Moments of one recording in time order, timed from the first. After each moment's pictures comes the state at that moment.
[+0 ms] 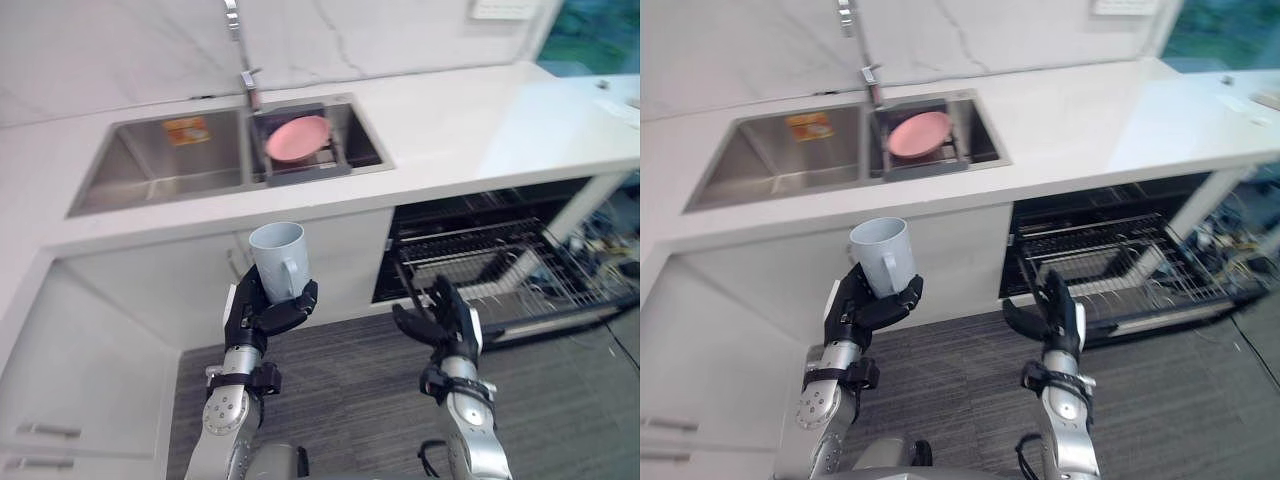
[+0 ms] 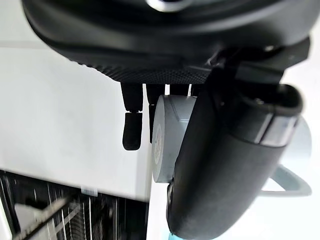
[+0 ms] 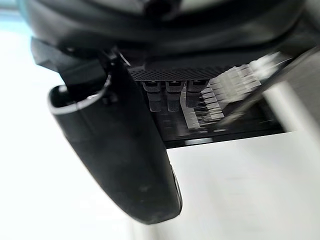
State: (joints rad) left arm 0.26 0.07 -0.18 -0.19 -0.20 -0.11 0.15; right arm 0.21 0.03 0.03 -0.09 0.09 -0.06 -0.20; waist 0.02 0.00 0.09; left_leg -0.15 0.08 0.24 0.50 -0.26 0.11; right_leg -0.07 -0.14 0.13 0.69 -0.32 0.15
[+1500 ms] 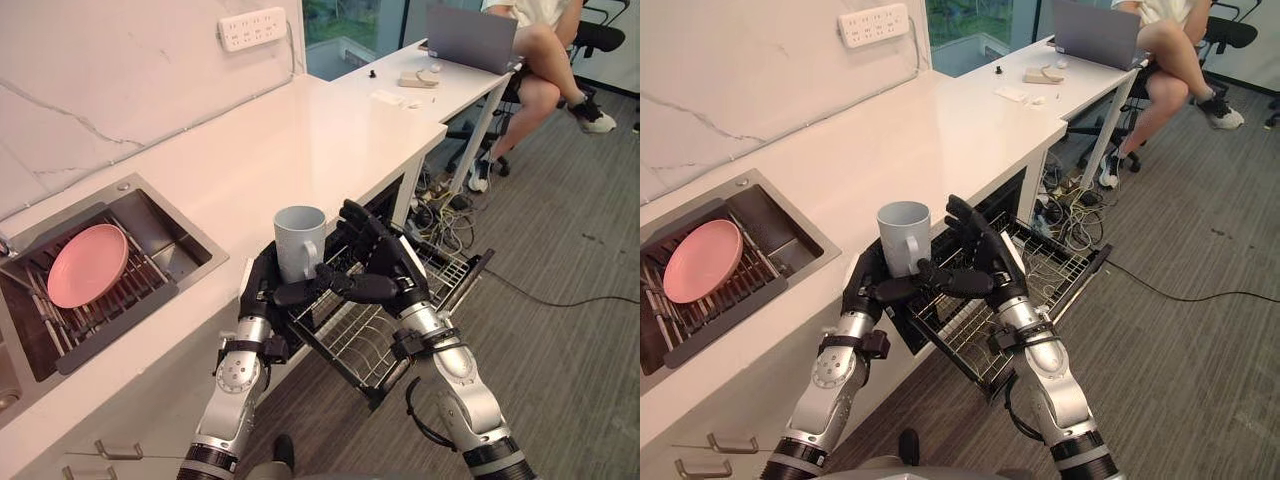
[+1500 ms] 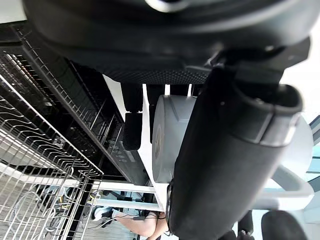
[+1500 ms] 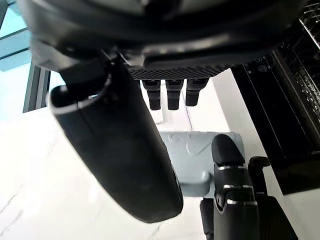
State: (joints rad) left arm 0.01 0.12 -0.19 0.06 -0.18 -0.16 0.12; right arm -0.03 -0.18 0.28 -0.09 0.37 -0.11 0.12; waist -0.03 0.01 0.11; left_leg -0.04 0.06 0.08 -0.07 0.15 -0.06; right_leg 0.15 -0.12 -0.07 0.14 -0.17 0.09
